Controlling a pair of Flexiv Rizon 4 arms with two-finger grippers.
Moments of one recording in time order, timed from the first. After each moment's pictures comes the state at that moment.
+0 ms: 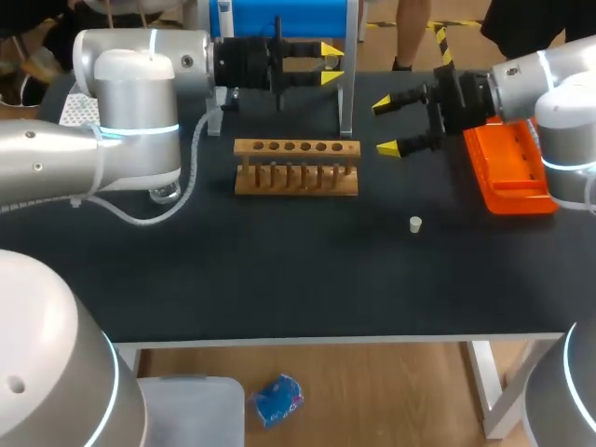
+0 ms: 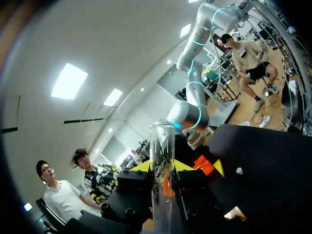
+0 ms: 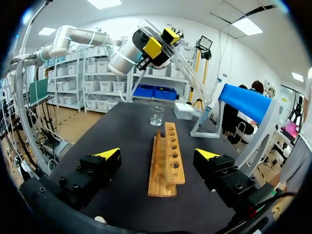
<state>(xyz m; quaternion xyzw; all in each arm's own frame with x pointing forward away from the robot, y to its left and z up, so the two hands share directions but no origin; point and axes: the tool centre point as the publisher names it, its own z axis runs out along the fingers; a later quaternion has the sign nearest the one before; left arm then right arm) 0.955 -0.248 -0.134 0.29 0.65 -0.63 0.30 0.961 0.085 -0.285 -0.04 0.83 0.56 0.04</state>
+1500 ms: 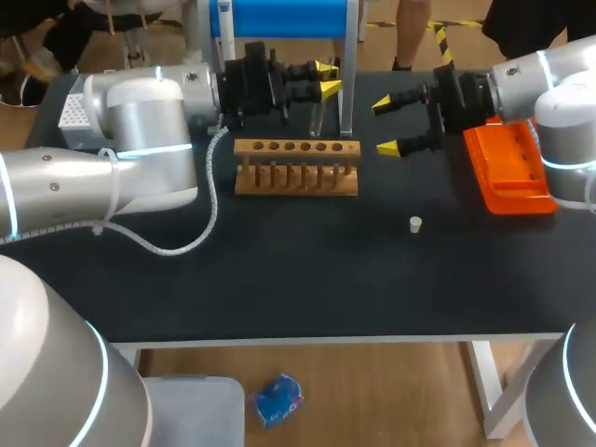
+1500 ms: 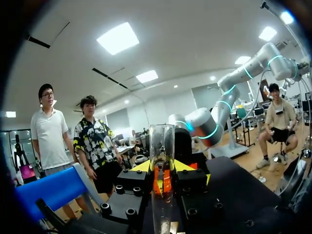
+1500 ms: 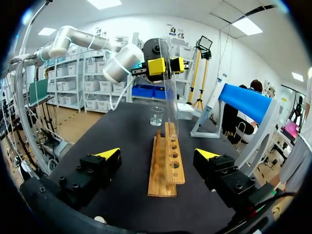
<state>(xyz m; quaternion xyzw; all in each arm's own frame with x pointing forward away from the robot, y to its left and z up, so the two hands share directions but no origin) 0.970 -0.246 -0.177 0.04 0.69 -0.71 0.14 0.961 0.085 -0.285 -0.04 0.83 0.56 0.04</state>
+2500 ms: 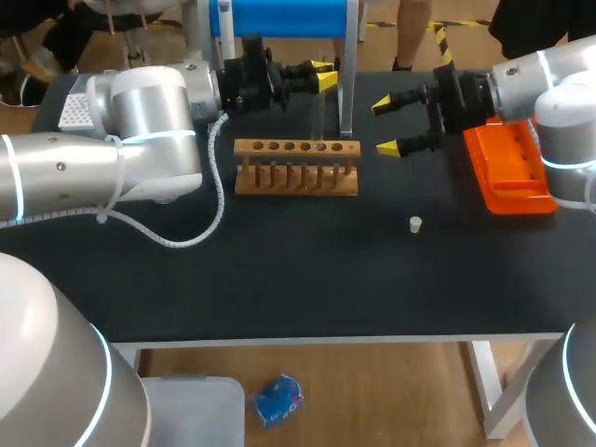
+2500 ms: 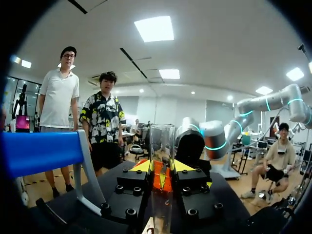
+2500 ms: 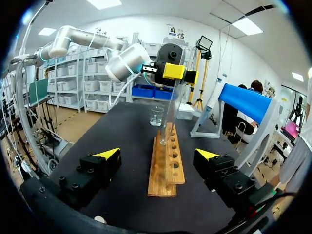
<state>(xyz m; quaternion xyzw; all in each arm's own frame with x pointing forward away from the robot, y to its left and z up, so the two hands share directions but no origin) 0.999 -0.240 -0.188 -0.10 0.69 -0.72 0.04 0.962 0.085 -0.285 -0.04 0.83 0.56 0.04</state>
